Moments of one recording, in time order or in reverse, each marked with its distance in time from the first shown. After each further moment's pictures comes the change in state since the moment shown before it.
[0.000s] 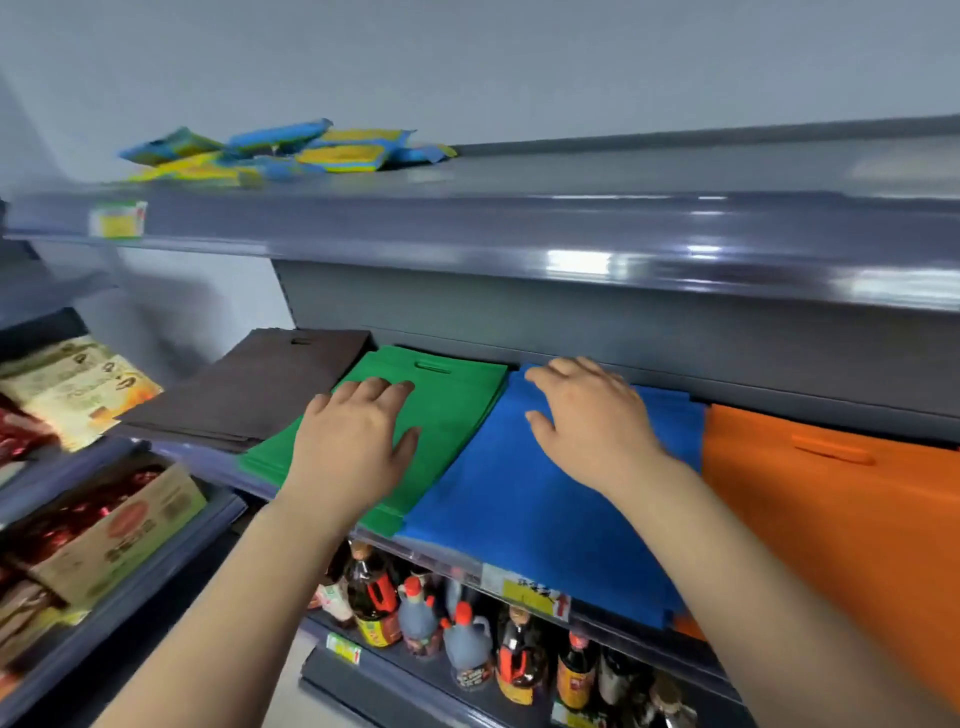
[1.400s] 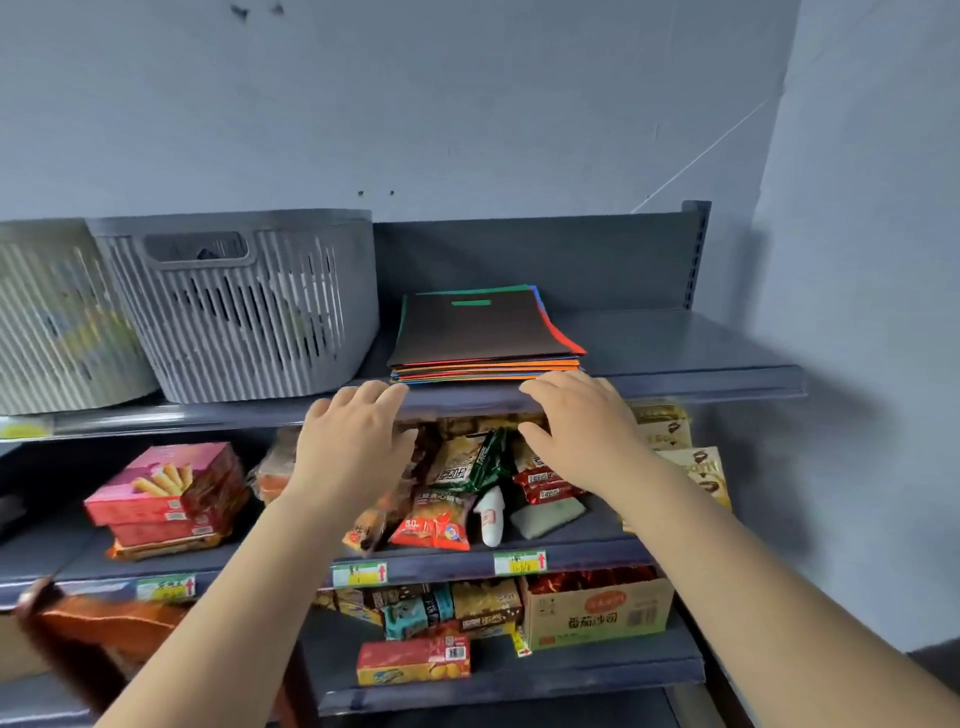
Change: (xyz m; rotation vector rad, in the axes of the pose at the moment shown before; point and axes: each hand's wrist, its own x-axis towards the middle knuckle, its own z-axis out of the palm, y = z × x) left_hand -0.190 -0.628 -0.048 0.468 -0.120 -1.118; right_hand 0.352 -0.698 0.149 0.384 -0.054 -1.055
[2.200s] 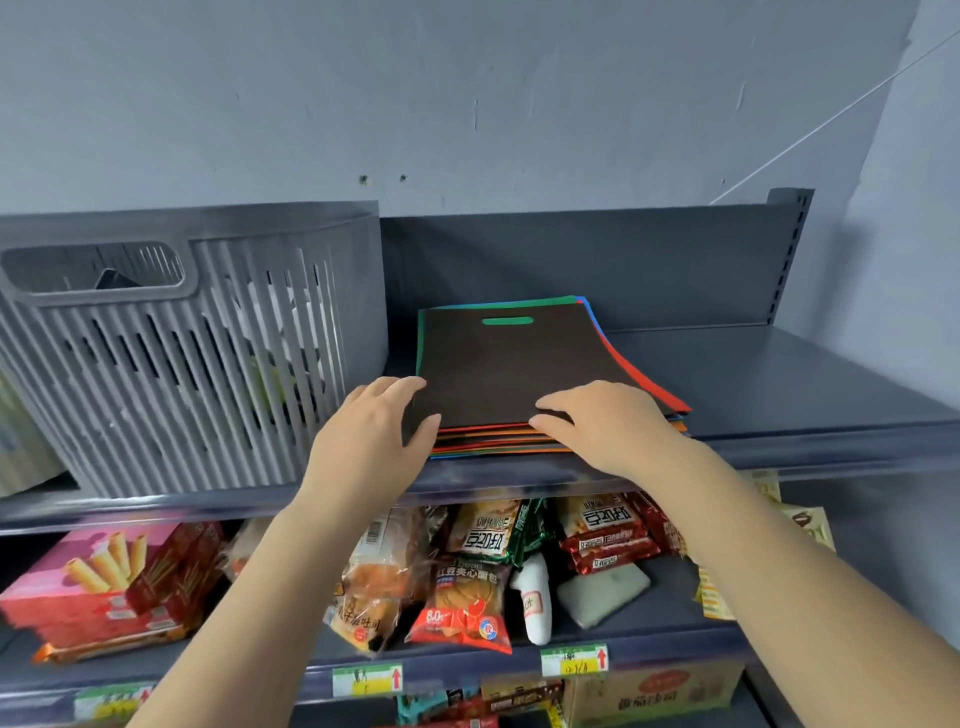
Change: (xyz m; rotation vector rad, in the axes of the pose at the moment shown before) left_hand 0.138 -0.058 0.075 -0.345 0.087 -0.041; right_hand 0.175 0.027 0.068 -0.046 -0.180 0.016
